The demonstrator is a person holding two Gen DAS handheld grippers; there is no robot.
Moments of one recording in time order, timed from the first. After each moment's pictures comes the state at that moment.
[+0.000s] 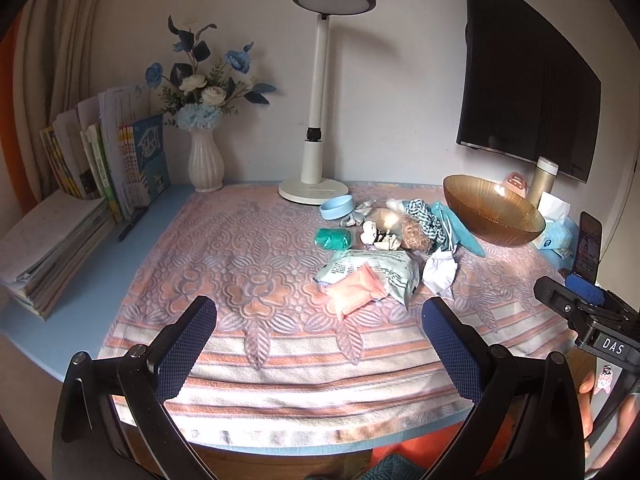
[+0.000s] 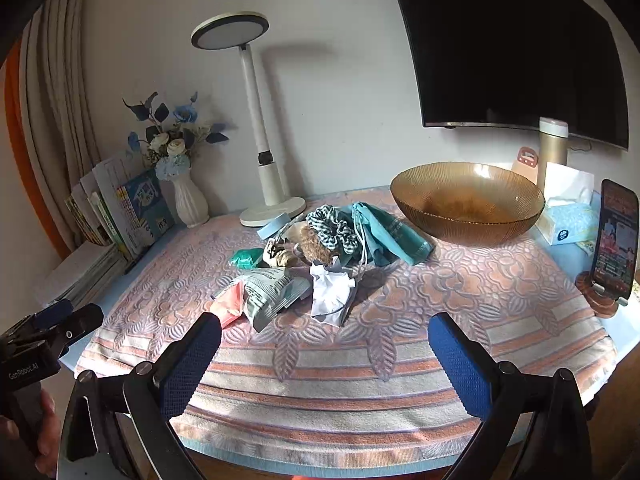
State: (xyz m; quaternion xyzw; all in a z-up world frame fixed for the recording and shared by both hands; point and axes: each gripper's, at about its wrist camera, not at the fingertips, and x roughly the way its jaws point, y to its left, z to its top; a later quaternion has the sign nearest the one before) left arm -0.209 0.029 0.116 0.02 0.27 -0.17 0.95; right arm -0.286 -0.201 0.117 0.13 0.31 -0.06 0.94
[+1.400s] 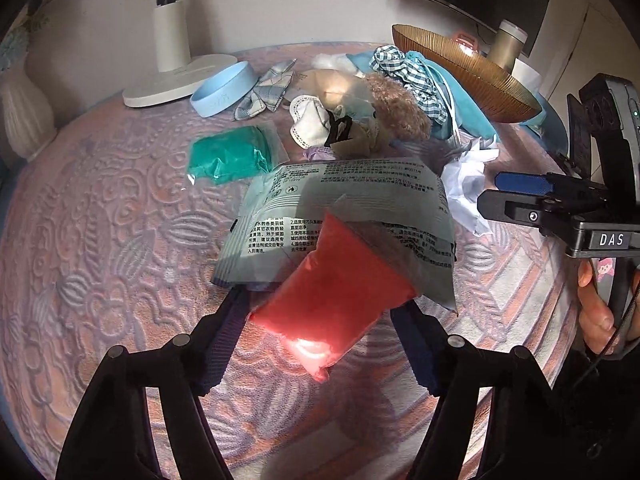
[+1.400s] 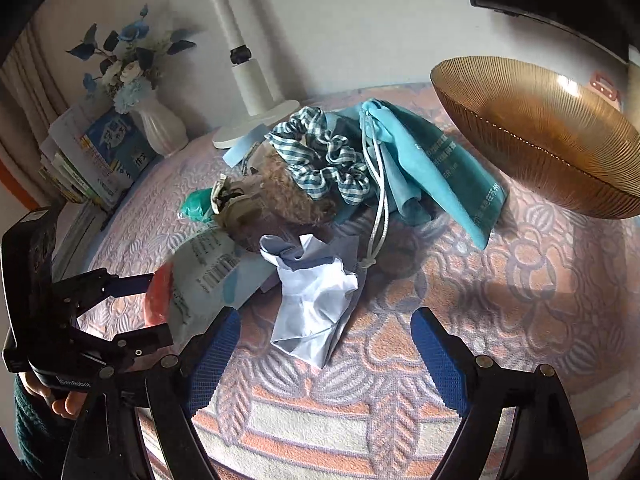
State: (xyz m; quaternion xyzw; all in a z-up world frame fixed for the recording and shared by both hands) left arm -0.050 -0.046 0.009 0.14 0.47 -0.36 0.79; right arm -0.119 -0.246 0.001 0.17 0.47 -0.01 0.87
